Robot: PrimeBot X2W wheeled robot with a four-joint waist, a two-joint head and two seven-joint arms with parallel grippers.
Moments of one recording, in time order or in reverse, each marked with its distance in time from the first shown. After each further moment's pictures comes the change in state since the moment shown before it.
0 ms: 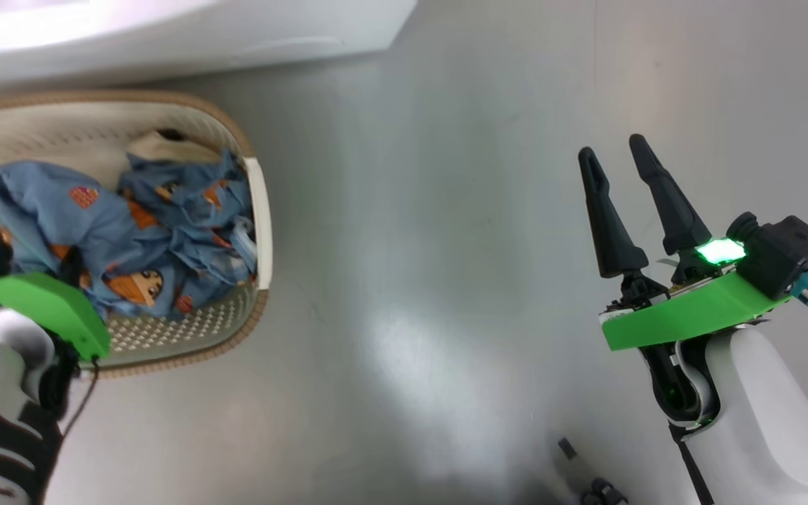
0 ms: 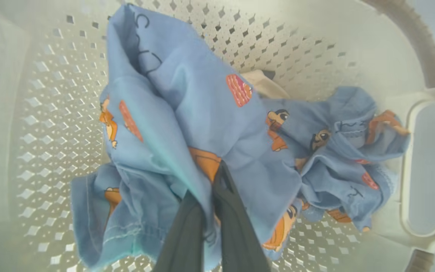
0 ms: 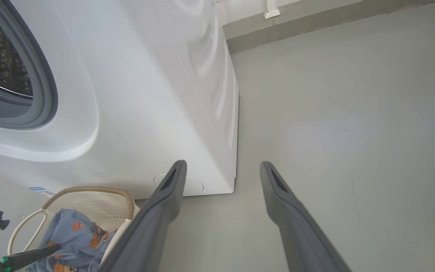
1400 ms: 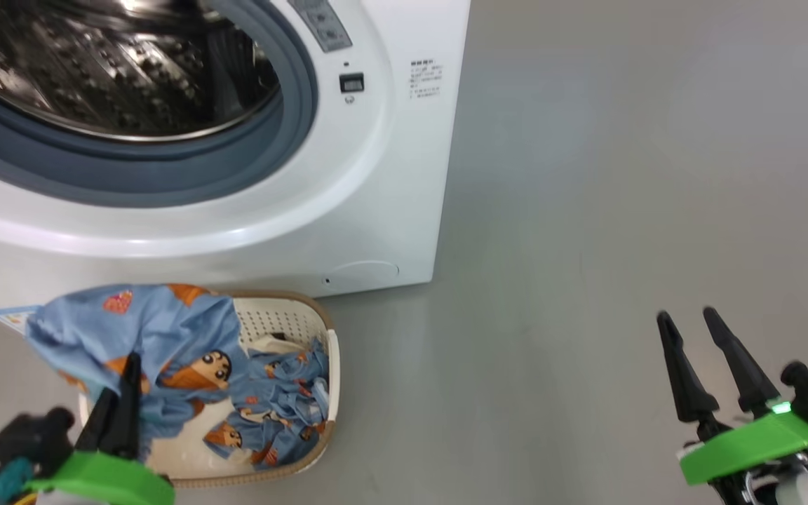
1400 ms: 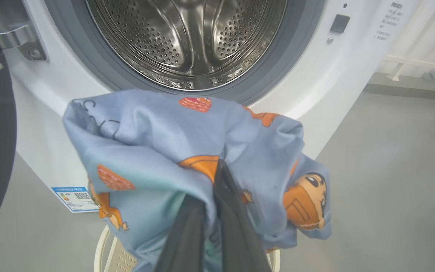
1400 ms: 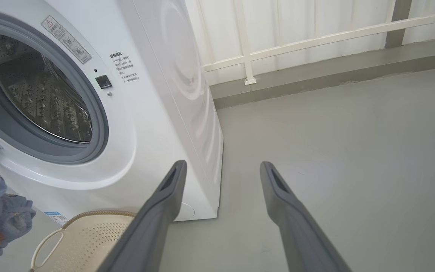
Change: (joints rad) left arm 0.716 -0.134 0.534 -0.832 0.487 0.018 -0.077; right arm 0.326 -0.109 -0.097 0.051 0.021 0.000 0.000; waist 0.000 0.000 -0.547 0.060
